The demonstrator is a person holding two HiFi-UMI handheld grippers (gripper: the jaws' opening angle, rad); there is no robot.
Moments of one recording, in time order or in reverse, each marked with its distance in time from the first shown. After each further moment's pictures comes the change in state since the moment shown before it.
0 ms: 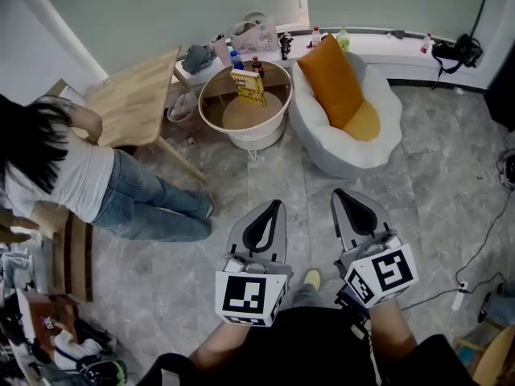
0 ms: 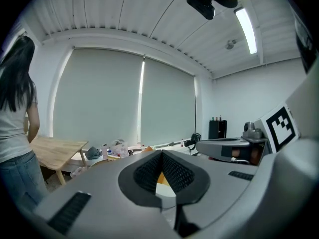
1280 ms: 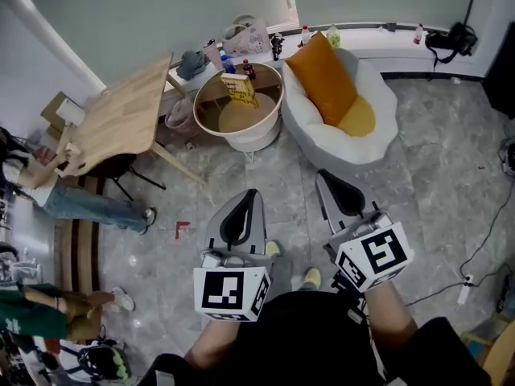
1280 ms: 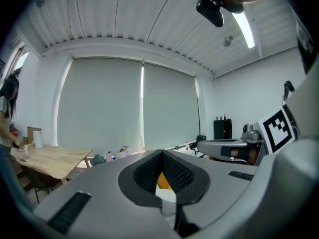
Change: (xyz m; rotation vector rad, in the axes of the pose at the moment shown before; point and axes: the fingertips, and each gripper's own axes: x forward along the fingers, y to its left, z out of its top) left arm 0.003 -0.017 0.028 0.053 -0.046 0.069; right arm -0.007 -0.027 0.023 0.002 -0.079 0.051
